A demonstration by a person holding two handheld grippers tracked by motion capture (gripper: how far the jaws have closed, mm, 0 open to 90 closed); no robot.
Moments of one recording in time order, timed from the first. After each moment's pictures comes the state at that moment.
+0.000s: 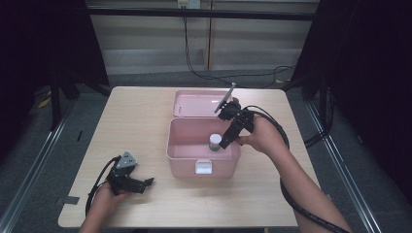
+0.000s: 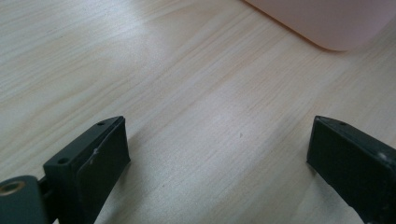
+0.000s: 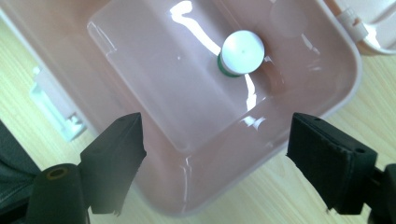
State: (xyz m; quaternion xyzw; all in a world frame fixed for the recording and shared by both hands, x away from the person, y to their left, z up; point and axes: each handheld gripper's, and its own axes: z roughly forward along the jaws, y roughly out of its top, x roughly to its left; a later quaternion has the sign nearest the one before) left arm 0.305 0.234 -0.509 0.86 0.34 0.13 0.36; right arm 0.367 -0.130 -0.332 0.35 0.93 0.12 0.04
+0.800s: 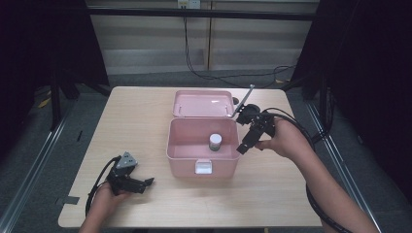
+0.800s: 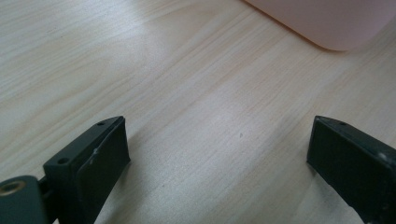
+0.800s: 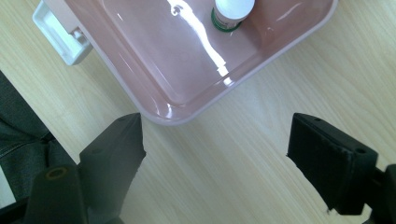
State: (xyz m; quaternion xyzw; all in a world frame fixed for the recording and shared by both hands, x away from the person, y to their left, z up) left arm 0.305 0.234 -0.509 0.86 0.34 0.13 0.36; right arm 0.339 -0.168 -0.313 0.34 0.93 0.09 0.04
